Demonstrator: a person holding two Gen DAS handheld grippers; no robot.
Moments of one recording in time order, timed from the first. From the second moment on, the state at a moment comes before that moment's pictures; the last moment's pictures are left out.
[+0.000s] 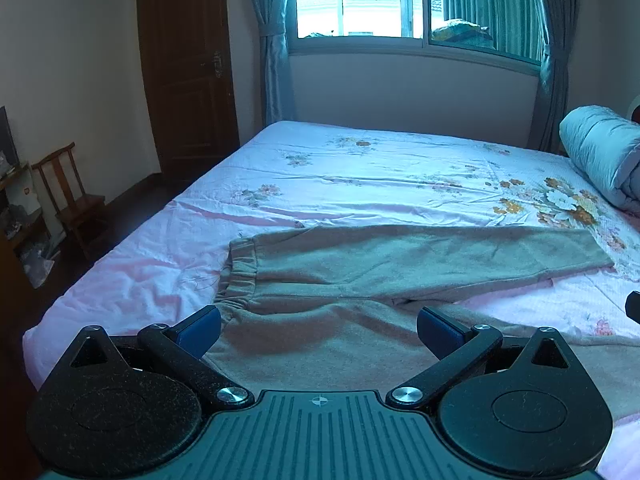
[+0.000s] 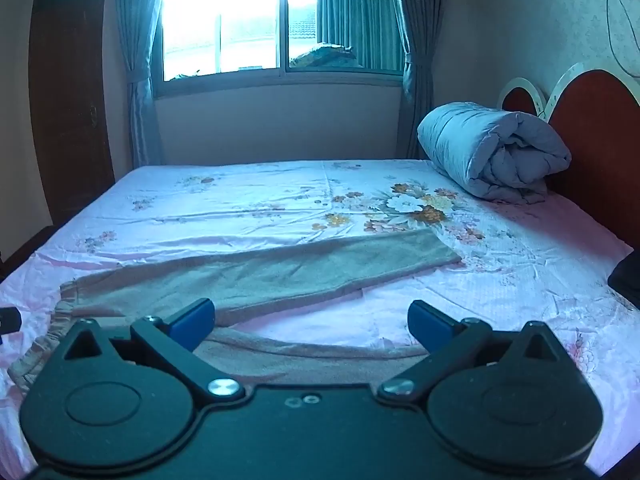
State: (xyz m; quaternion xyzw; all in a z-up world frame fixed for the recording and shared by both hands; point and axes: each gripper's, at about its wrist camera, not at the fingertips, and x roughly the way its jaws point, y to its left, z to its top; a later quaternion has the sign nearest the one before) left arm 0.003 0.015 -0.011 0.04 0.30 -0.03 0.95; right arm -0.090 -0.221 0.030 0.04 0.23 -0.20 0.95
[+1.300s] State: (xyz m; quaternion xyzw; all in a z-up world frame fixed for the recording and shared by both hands) left arm 0.018 0.007 -0.028 0.05 0.32 -0.03 0.95; right arm -0.078 -0.229 0.016 0.05 0.25 -0.19 0.95
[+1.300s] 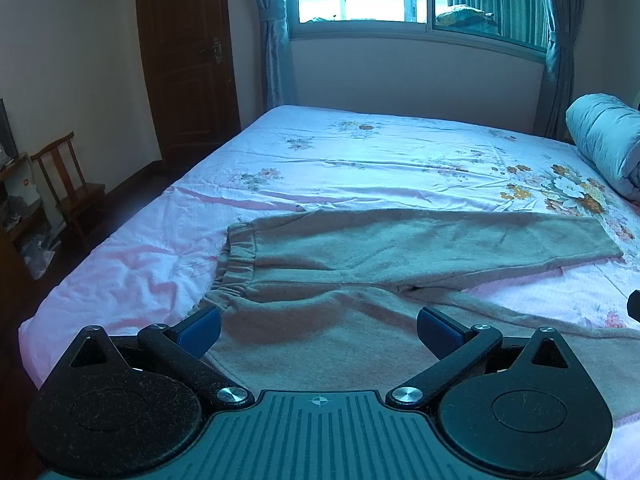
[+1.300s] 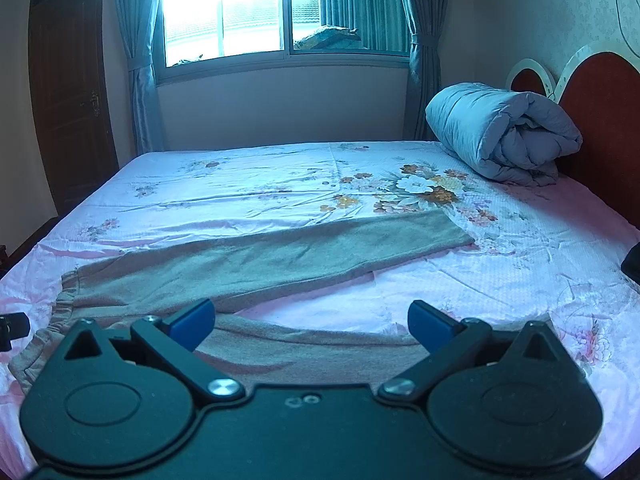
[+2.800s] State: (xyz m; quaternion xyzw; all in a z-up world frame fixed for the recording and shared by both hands) left arm 0.044 0.013 -0.036 0.06 0.33 -0.03 0.94; right arm -0.063 -0.234 0.008 0.05 0.26 -0.14 0.95
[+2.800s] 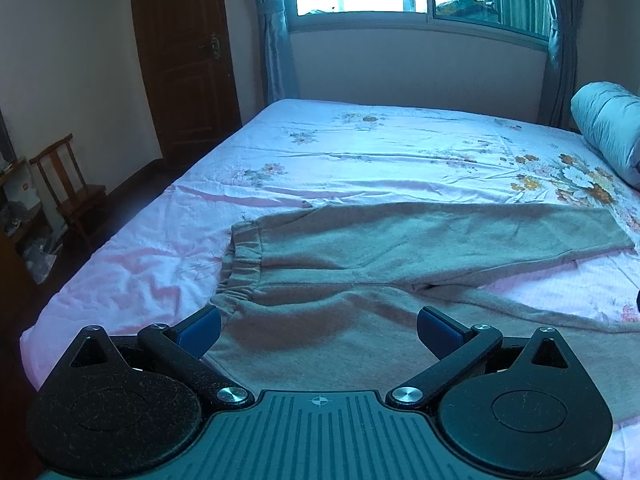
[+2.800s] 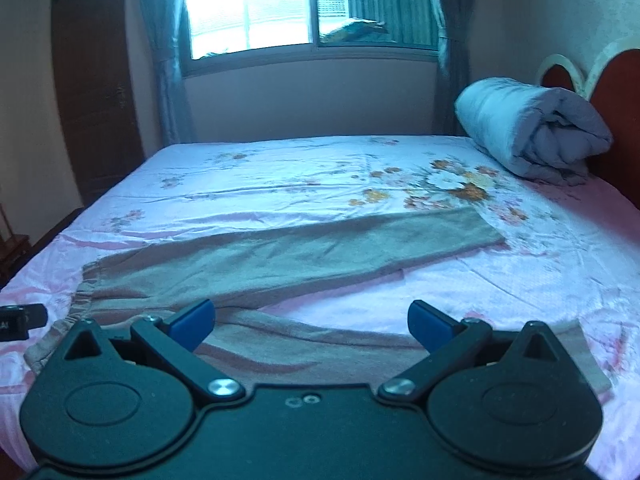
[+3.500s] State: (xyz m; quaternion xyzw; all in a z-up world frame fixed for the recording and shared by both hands) left arm 0.194 0.073 -0.071 0.11 0.35 -0.05 0.93; right arm 0.034 -0.225 -0.005 -0.03 0.28 -0.02 0.96
